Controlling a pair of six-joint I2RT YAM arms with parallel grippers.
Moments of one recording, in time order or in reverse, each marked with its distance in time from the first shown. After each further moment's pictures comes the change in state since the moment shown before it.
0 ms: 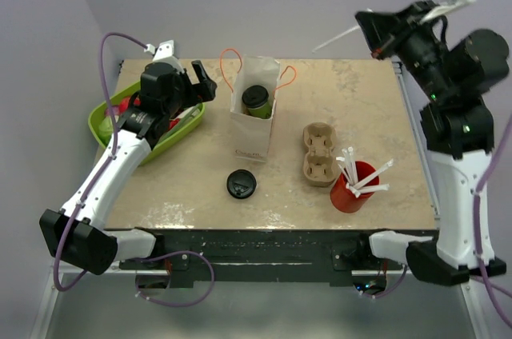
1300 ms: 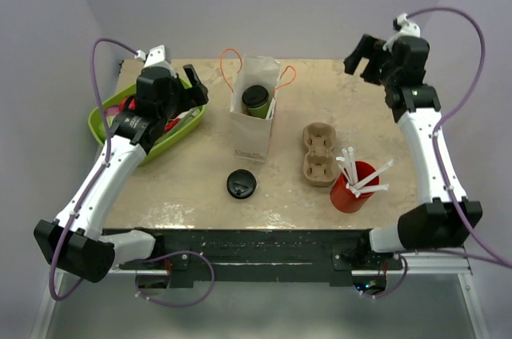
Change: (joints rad) left arm 0.000 -0.050 0.013 -0.115 -0.089 -0.033; right arm -0.132 0.248 -0.280 -0.030 0.156 -0.032
